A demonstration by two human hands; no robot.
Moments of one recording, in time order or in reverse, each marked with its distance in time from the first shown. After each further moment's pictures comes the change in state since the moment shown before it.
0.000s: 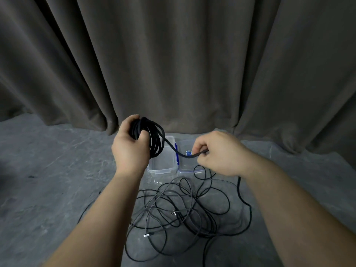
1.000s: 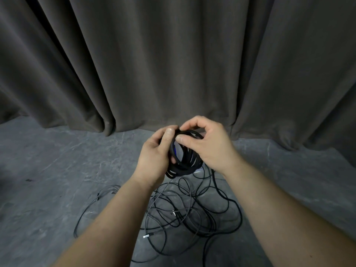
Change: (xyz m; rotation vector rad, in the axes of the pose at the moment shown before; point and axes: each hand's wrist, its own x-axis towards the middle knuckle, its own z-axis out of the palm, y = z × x) left_hand -0.030 0.006 0.027 -0.359 -0.499 -0.162; right_hand 0.014 -0.002 0.024 0.748 0.374 -0.063
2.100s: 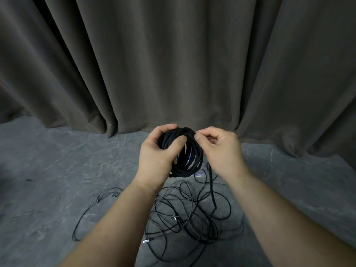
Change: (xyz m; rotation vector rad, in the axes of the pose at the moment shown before) left_hand 0.003 0.004 -0.003 -0.034 0.074 0.143; right_hand 0.003 0.026 0.005 -0.031 0.228 0.048
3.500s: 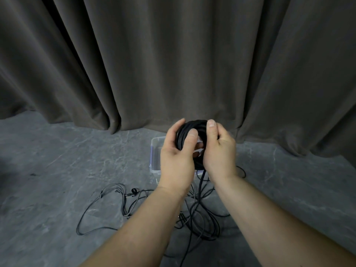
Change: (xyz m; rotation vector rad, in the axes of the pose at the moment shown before) left_hand -0.022 -0.001 0.027 -0.201 0.072 -0.100; right_hand -0.010 -0.012 0.032 0.219 0.234 0.102
